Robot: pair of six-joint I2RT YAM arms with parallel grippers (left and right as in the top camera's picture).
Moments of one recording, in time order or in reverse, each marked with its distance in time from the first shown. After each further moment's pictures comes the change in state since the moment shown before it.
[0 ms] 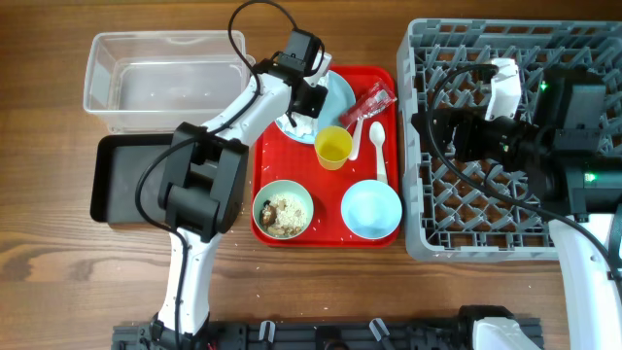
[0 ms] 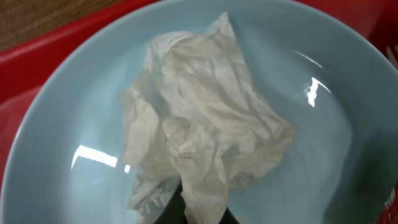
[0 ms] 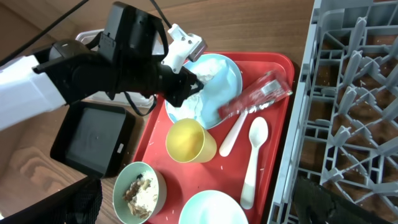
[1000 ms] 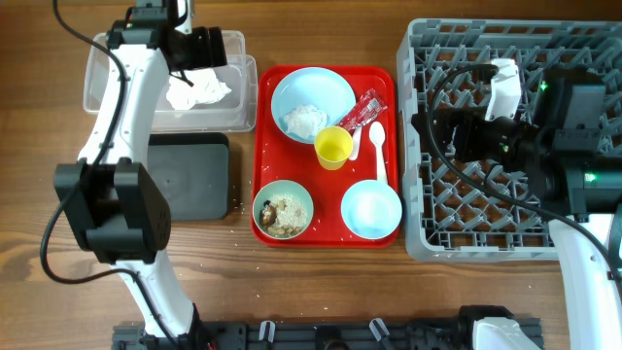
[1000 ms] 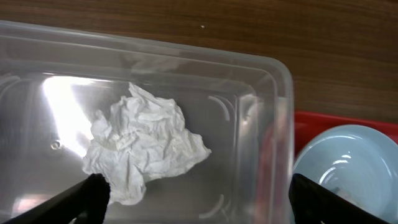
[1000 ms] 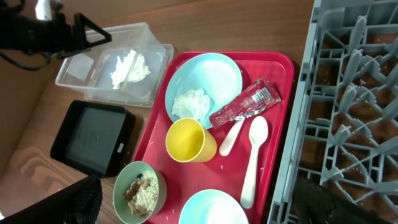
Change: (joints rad) left arm 0.393 -0.264 0.079 -0.225 0.004 -0.151; right arm 0.000 0.000 0.000 -0.006 0.000 0.000
